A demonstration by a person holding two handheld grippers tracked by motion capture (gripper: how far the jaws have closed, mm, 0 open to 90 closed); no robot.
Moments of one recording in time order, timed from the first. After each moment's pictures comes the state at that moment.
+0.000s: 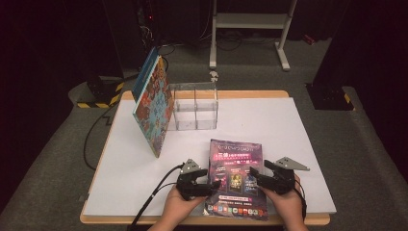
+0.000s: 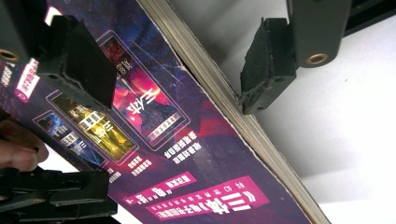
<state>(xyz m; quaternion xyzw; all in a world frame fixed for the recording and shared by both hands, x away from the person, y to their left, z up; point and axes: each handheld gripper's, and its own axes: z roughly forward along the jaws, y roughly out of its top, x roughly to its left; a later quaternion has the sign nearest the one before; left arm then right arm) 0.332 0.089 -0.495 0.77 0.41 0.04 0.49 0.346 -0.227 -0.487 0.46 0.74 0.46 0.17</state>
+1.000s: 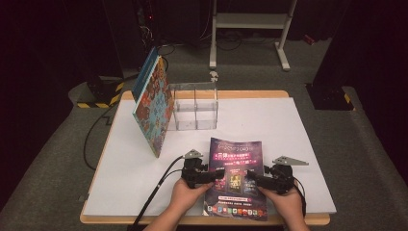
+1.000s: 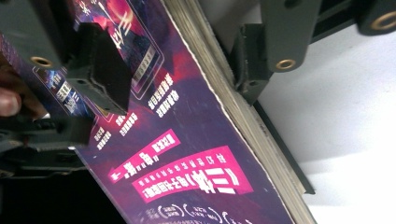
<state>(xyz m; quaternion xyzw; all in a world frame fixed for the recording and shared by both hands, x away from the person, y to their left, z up) 0.367 0.082 -0.496 0.74 0.44 -0.03 0.50 0.350 -0.228 -0.482 0.47 0.75 0.46 0.08</state>
